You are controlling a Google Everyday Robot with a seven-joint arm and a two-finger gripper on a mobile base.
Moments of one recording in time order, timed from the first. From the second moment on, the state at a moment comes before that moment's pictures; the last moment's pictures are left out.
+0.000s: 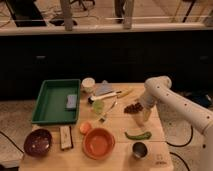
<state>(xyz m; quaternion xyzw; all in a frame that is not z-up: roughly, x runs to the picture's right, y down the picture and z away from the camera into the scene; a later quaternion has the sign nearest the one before) 0.237 0.146 0.889 -0.31 -0.10 -0.07 0.94</state>
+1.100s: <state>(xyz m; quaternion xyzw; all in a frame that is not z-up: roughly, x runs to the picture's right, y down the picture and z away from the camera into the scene) 0.240 0.149 0.889 -0.33 -0.10 -0.05 0.94</state>
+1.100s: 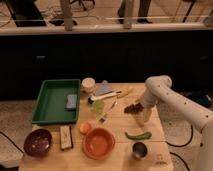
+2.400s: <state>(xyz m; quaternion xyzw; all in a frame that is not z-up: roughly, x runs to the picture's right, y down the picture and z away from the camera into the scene) 0.244 0.151 0.885 -0.35 -0.10 -0.03 0.93</state>
